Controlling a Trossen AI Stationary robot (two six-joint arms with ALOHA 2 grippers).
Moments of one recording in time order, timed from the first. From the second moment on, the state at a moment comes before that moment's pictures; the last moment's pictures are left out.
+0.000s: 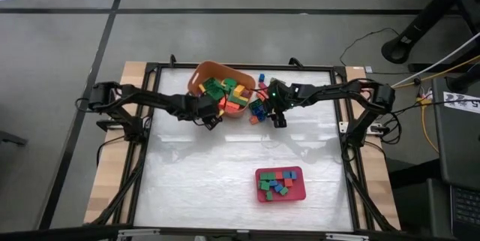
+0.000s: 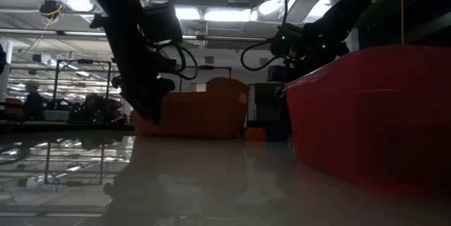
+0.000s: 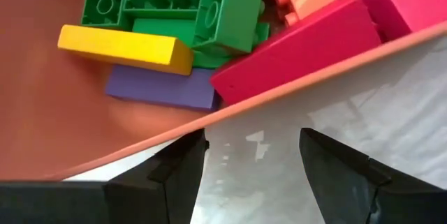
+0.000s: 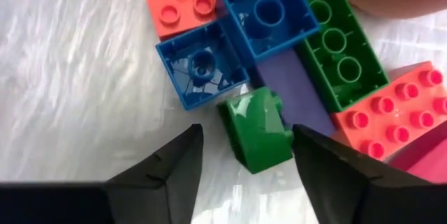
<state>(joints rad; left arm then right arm) 0.18 1.55 0.79 -0.46 -0.49 -0.49 -0.38 1.69 0.89 -0.24 -0.12 -0.52</state>
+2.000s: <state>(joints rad) 0.06 1.88 0.84 0.59 -0.31 -0.18 0.43 1.47 1.07 -0.68 -0.12 0.18</state>
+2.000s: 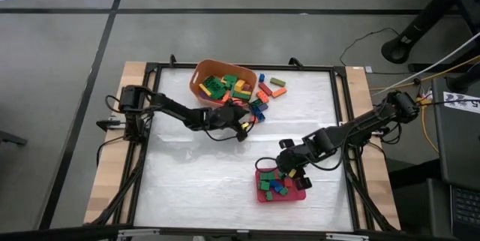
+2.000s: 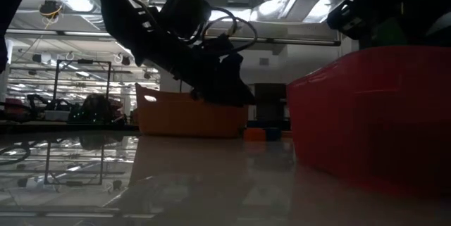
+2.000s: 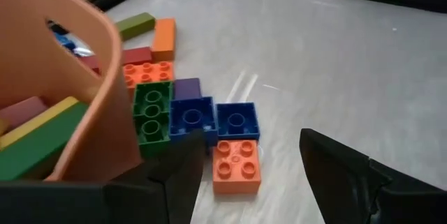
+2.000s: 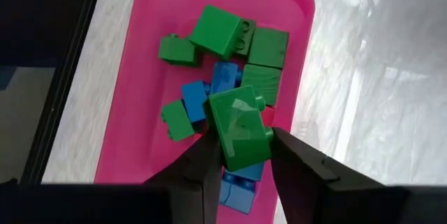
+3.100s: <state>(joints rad) 0.06 1.90 0.85 0.56 -0.25 -0.12 0.43 1.48 1.07 -0.68 -0.12 0.24</state>
